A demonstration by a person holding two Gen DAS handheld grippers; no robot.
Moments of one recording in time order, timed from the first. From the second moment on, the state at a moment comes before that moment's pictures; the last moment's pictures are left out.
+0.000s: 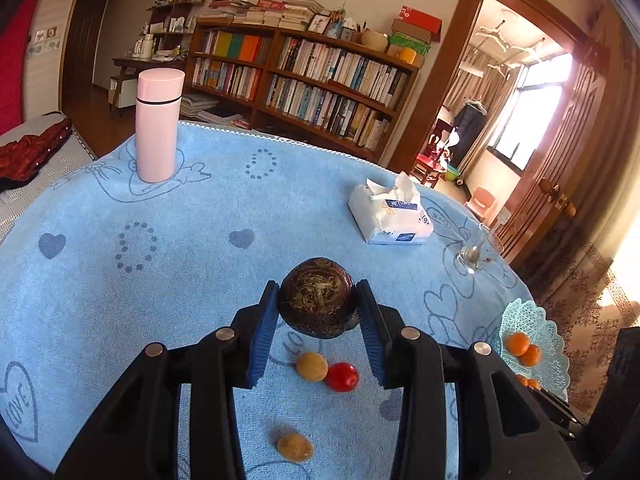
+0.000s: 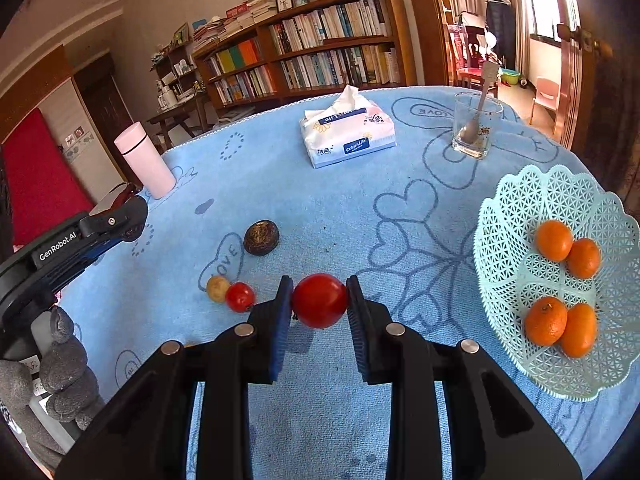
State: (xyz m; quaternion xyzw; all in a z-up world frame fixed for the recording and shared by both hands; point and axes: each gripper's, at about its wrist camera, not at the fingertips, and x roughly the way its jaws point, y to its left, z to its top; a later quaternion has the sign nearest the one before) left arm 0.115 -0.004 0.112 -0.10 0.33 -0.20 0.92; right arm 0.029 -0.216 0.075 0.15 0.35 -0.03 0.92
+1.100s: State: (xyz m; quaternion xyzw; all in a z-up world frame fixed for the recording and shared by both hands) left arm 0.089 -0.079 0.089 -0.05 0.37 -0.29 0.88; right arm -0.073 -0.395 0.057 0.31 0.32 -0.23 0.87
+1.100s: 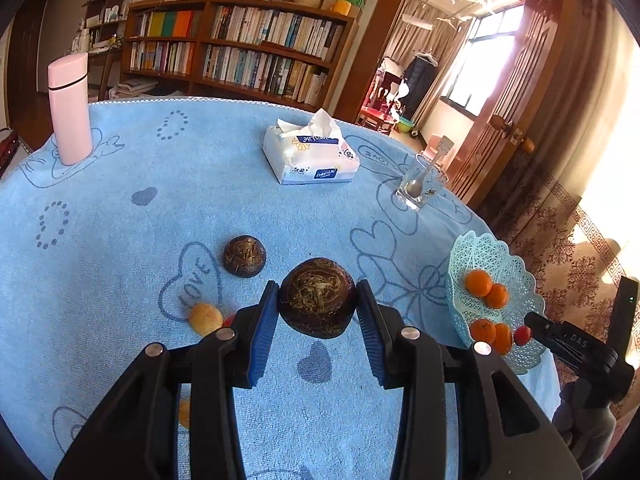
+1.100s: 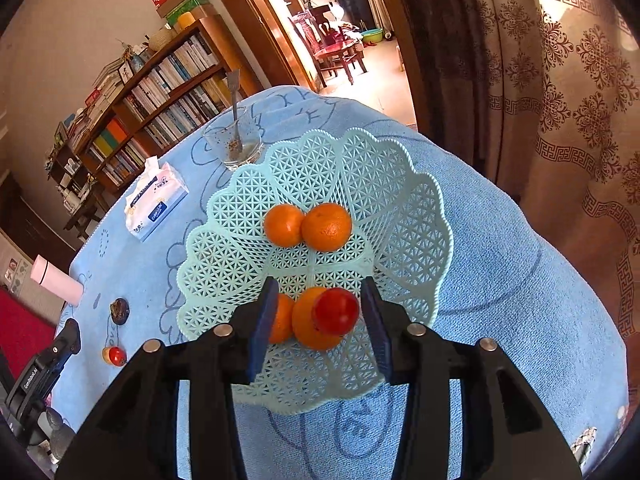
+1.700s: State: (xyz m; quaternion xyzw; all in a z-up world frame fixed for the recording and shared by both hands) left arm 0.063 -0.127 0.096 0.01 0.37 -0.31 0.88; right arm -0.118 -0.408 0.078 0.28 0.27 -0.27 0.88
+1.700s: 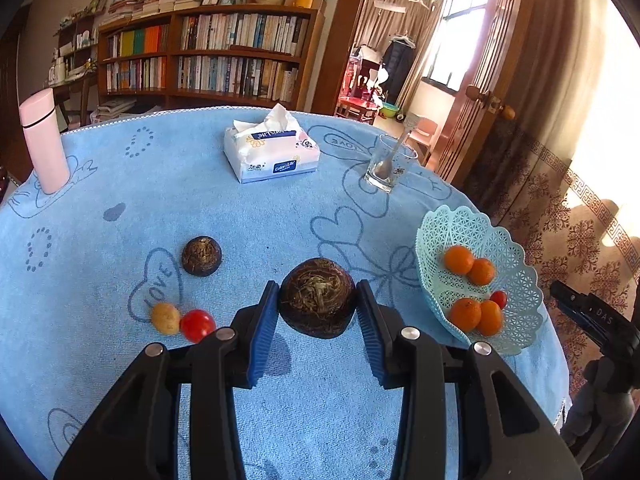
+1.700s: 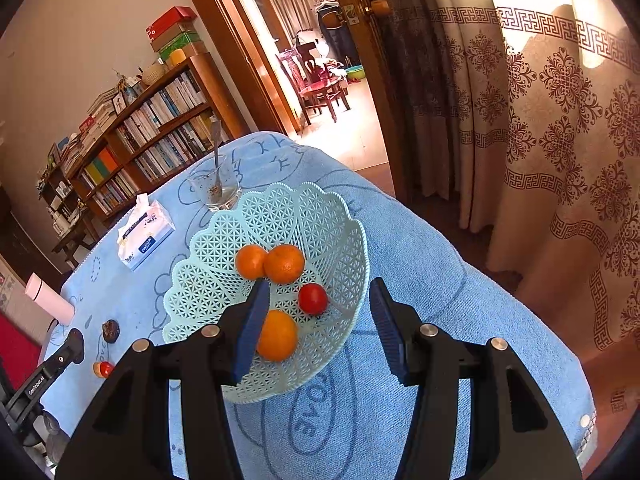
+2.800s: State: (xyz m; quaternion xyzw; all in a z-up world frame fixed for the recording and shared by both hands) left arm 0.032 -0.308 0.090 0.08 0.37 -0.39 0.84; right arm -0.172 -0.436 0.058 0.31 0.24 -0.27 0.88
